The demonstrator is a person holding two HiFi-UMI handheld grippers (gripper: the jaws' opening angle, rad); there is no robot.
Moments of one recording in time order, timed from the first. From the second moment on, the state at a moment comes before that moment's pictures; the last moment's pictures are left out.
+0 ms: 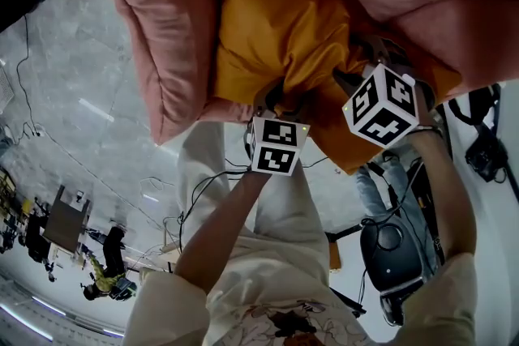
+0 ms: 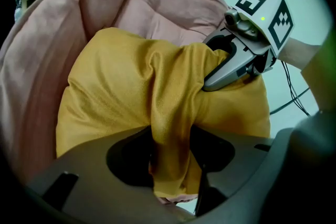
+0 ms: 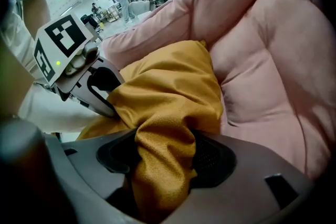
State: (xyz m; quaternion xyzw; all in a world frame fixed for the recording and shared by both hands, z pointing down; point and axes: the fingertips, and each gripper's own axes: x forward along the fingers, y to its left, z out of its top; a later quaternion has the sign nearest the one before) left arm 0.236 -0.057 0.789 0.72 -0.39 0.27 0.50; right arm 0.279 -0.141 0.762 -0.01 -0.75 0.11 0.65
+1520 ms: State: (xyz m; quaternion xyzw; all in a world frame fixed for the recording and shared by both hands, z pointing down) left arm 0.209 -0.019 0.704 0.76 -0.37 0.27 0.47; right arm 0.256 -0.071 0.632 0.05 -0.79 0.12 0.60
